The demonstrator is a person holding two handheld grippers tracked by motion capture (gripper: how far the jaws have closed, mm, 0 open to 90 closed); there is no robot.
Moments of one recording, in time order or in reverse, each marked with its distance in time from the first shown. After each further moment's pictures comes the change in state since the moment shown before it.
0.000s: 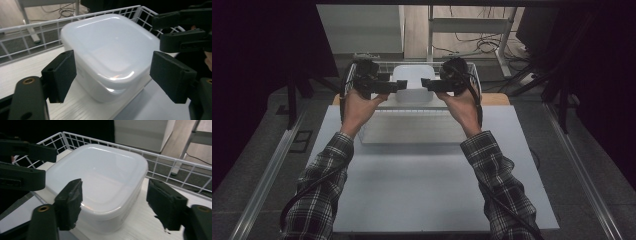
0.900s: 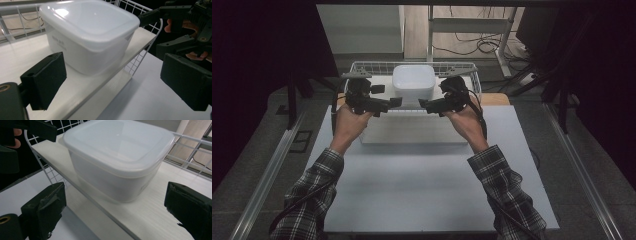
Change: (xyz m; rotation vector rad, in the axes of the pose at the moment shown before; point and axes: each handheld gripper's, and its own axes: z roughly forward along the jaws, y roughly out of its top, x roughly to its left) left arm 0.001 -0.045 -0.017 -0.051 -0.109 0.057; right arm 0.014 -0.037 -0.007 0.037 0.042 -0.124
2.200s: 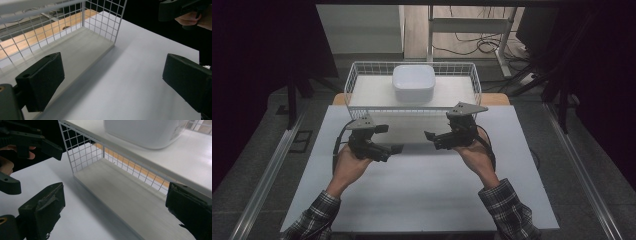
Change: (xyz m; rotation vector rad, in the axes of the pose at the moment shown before) left arm -0.044 -0.098 -0.002 0.058 -0.081 0.091; right arm 0.028 -0.076 -0.031 -0.036 0.061 -0.049
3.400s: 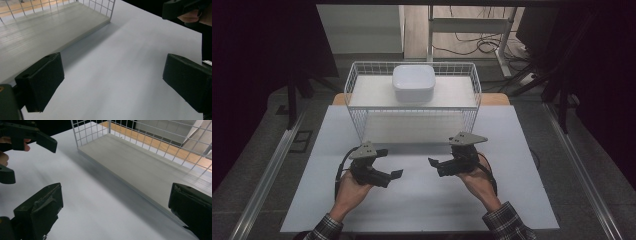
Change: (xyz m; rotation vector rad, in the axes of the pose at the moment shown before) left arm -0.021 -0.069 0.009 0.036 0.006 -0.026; right arm 0.018 -0.074 0.001 0.044 0.005 0.015
